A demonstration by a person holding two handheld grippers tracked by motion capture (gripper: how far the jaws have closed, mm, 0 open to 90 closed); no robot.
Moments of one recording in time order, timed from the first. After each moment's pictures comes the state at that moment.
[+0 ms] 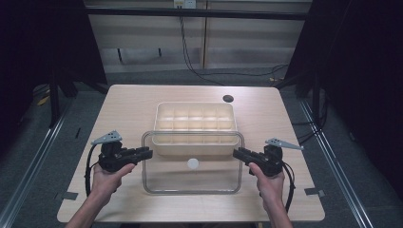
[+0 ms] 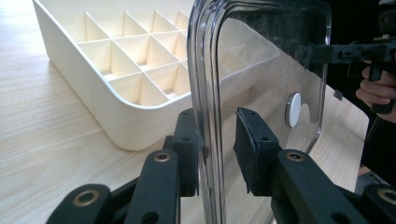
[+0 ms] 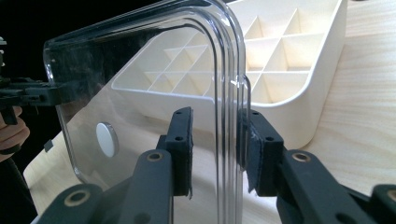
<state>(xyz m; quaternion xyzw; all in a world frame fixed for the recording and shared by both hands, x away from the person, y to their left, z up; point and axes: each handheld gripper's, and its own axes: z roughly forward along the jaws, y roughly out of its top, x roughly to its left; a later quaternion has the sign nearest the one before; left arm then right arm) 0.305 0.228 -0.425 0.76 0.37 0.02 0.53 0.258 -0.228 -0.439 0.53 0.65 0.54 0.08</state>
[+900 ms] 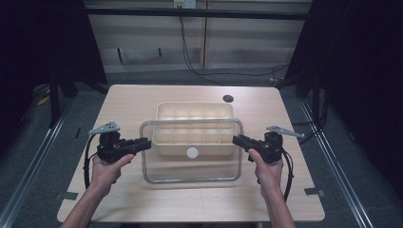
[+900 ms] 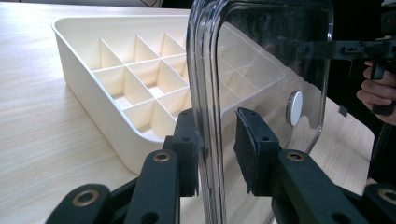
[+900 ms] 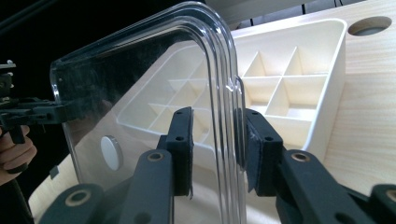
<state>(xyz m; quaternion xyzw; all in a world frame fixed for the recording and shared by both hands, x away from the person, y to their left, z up) 0.324 0.230 -0.408 0.76 0.38 0.03 0.53 0.285 -0.229 -0.419 0.53 0.63 0.56 0.08</state>
